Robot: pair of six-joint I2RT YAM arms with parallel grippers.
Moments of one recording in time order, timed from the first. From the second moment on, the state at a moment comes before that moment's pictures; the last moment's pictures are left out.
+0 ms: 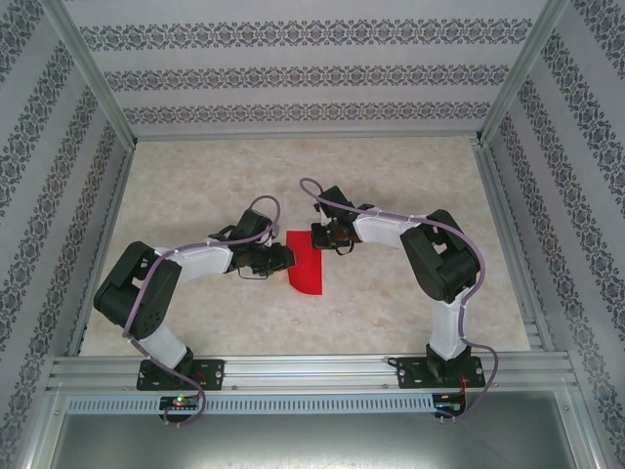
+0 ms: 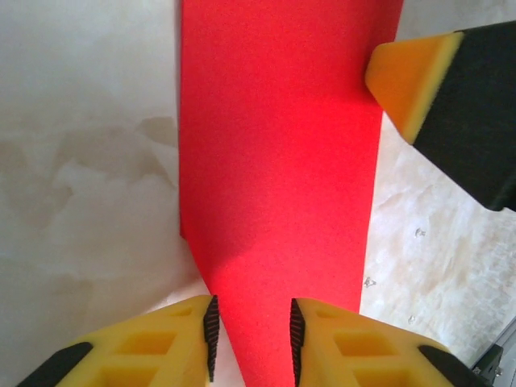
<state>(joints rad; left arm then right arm) -0.49 1.64 0.79 -0.15 0.43 -0.77 0.59 1.96 1.20 -0.32 -0.20 0.49</state>
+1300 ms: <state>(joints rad) -0.51 1.63 0.82 -0.17 0.43 -0.79 0.97 1.38 0.59 0.02 -0.06 0.28</state>
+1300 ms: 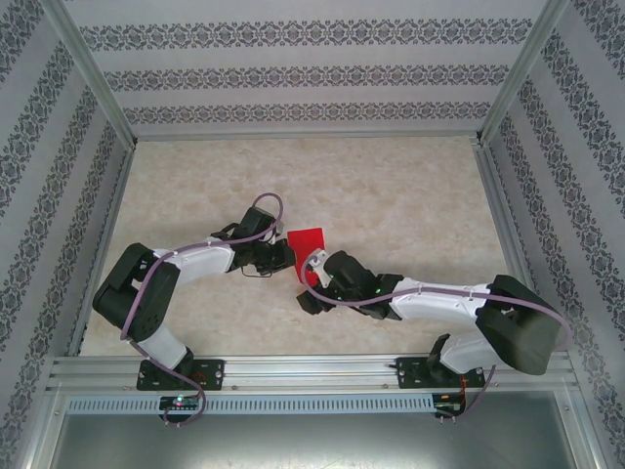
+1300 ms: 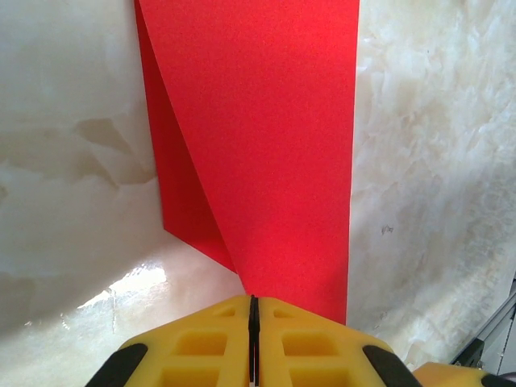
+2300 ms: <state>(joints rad) -0.51 1.57 0.84 -0.26 0.38 -0.77 0.94 1.55 0.74 -0.01 -0.05 0.19</state>
